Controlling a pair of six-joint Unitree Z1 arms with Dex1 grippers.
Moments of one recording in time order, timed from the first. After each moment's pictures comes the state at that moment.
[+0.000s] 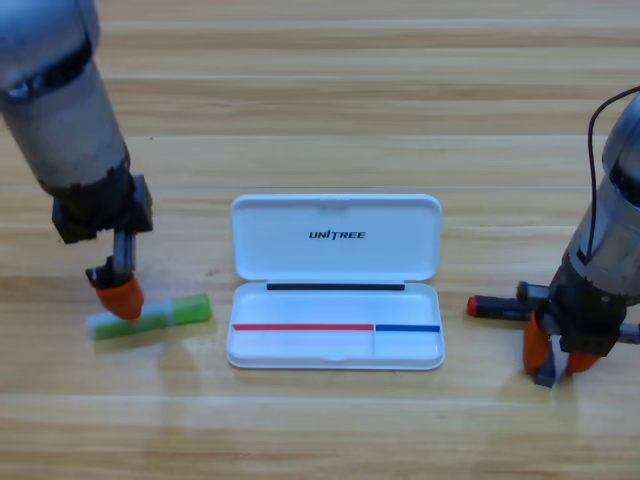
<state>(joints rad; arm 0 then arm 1) -0.64 1.88 -1.36 0.93 0.09 0.70 0.73 1.97 -1.16 0.67 0.06 0.79</state>
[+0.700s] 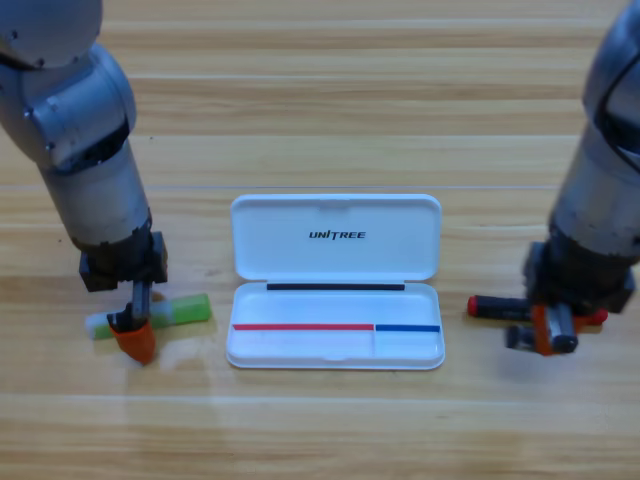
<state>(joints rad) -0.61 2.00 -1.23 0.73 0.06 0.75 0.85 1.93 -1.42 1.00 0.00 -0.65</state>
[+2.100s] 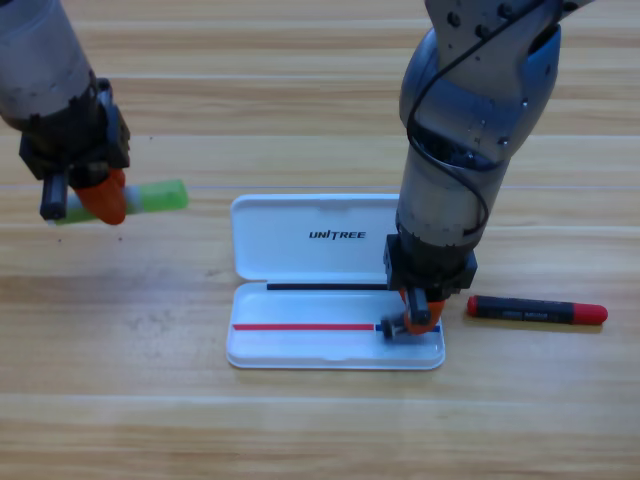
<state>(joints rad) -0.64 1.79 -1.49 1.04 0.13 0.75 0.94 2.20 -1.75 1.01 -0.04 -0.74</state>
